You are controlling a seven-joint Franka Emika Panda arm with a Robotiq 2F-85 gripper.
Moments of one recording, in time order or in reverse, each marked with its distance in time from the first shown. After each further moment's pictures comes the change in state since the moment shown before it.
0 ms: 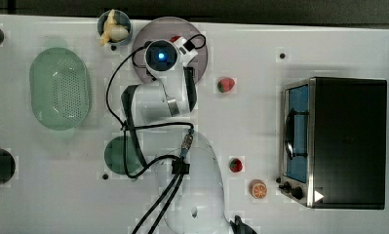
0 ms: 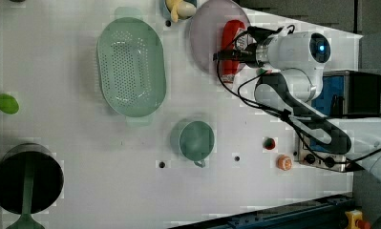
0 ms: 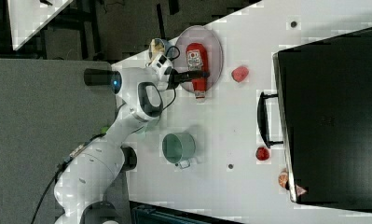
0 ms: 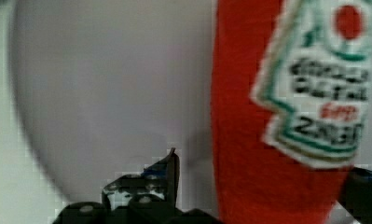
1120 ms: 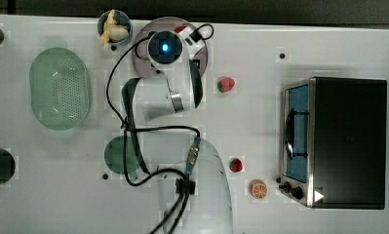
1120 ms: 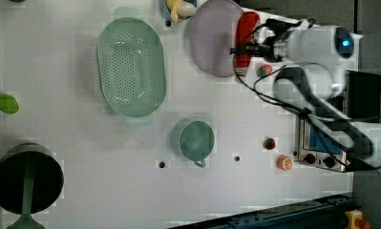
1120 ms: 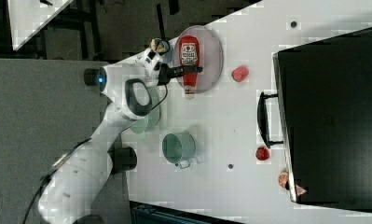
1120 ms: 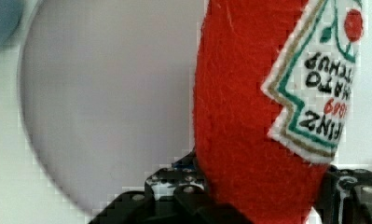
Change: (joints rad) arm -0.024 -0.124 0.001 -0.004 0.009 -0.103 -0.013
